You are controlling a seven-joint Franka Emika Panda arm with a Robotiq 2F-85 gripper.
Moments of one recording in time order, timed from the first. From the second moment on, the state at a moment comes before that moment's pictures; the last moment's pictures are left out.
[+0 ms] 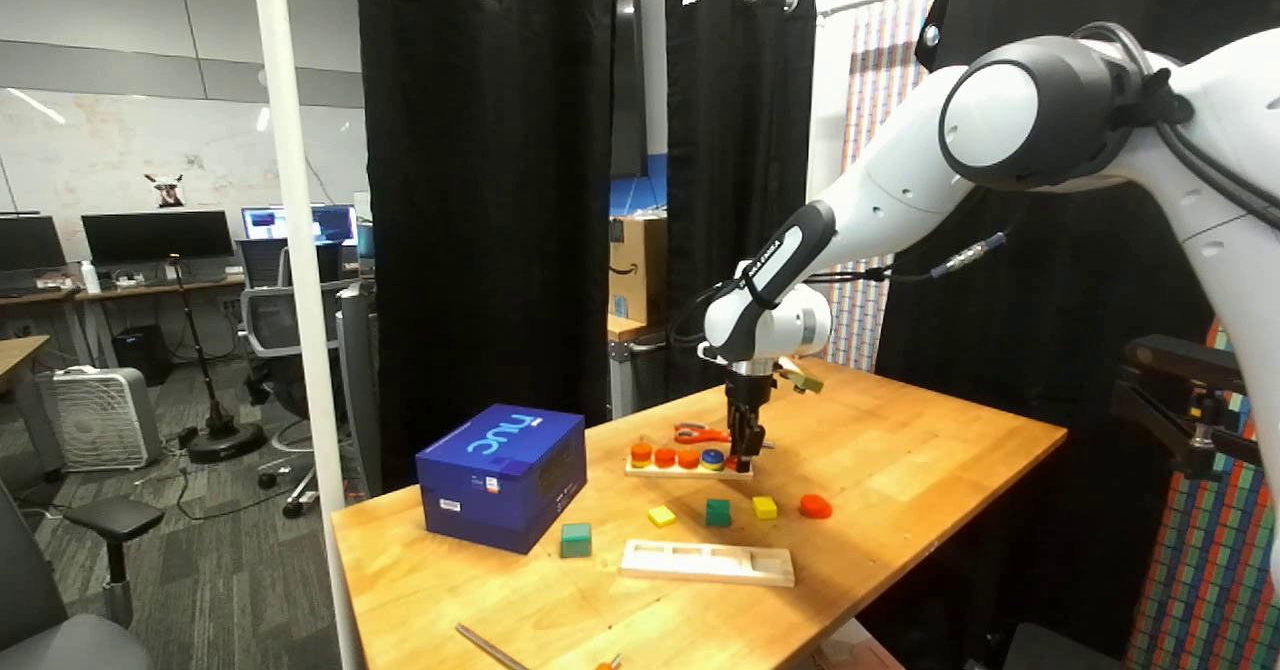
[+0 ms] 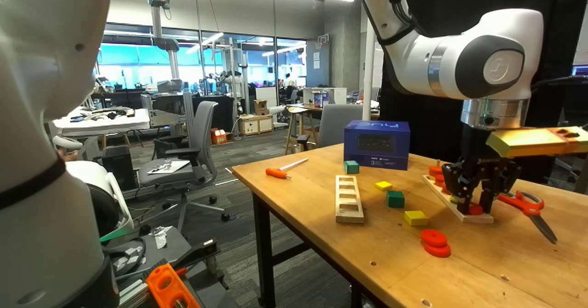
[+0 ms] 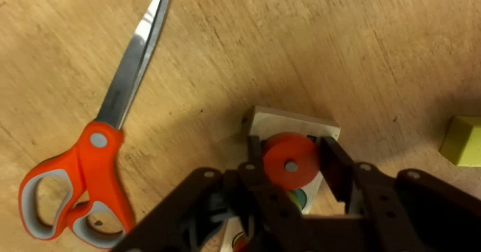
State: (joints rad) arm -0.35 0.52 0.02 -1.89 0.07 2.48 -1.31
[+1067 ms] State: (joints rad) arm -0.35 0.48 0.01 -1.90 0.07 2.48 -1.31
